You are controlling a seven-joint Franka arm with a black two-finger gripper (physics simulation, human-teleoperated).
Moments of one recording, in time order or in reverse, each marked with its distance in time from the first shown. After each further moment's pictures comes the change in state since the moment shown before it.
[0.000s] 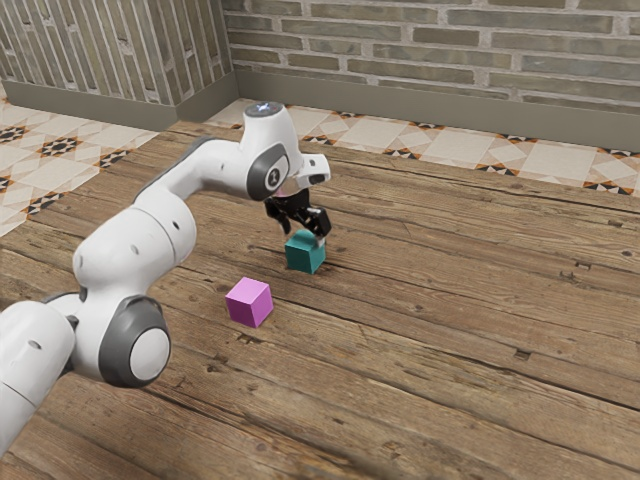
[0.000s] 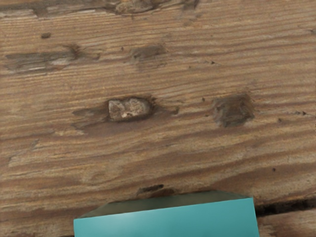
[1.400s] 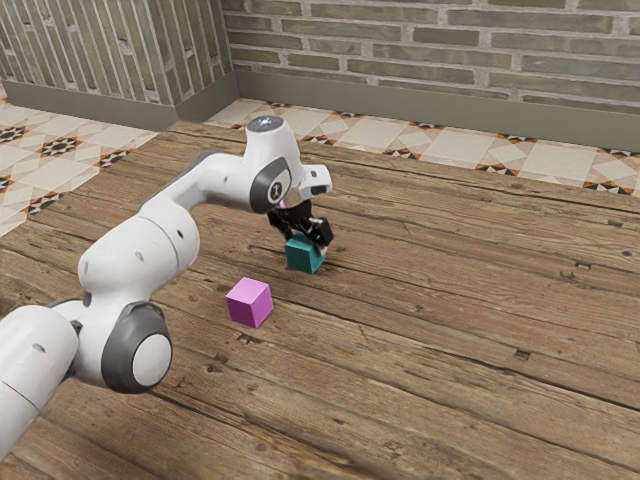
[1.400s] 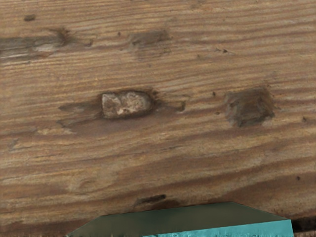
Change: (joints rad) arm 0.002 0.030 -0.002 -0.010 0.000 0.038 -0.010
